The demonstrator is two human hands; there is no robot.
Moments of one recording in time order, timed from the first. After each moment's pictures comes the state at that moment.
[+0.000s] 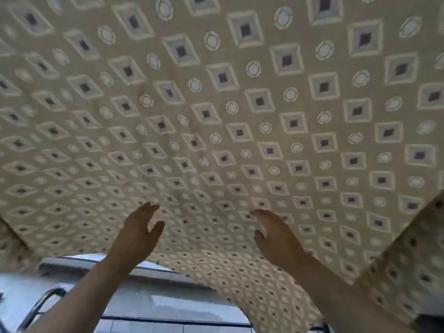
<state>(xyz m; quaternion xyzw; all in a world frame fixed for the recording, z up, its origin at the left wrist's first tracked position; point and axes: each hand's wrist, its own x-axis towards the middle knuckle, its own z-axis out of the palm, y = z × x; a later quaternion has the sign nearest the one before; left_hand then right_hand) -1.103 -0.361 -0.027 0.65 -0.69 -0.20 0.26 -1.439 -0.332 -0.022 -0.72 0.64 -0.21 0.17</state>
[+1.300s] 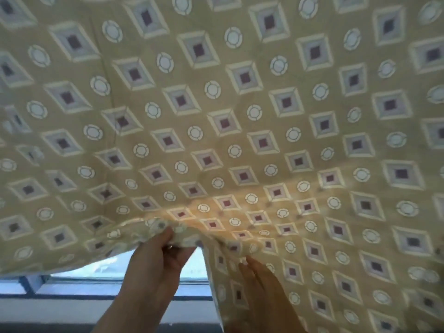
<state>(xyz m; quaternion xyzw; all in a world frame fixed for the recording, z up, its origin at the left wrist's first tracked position) -1.251 -0.371 -0.390 0.30 -0.17 -0.69 0.64 -1.457 -0.331 -0.526 -0.73 0.60 -0.32 -0.07</state>
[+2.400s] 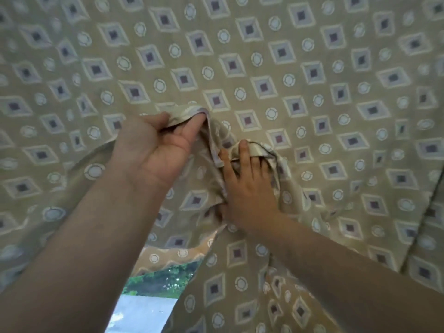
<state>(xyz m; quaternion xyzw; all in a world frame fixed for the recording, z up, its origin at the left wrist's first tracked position) -1.184 -0.347 -0.098 -0.03 -0.25 -0.70 0.67 -1.365 -0.399 -0.193 -0.72 0.55 -0.25 -0.35</state>
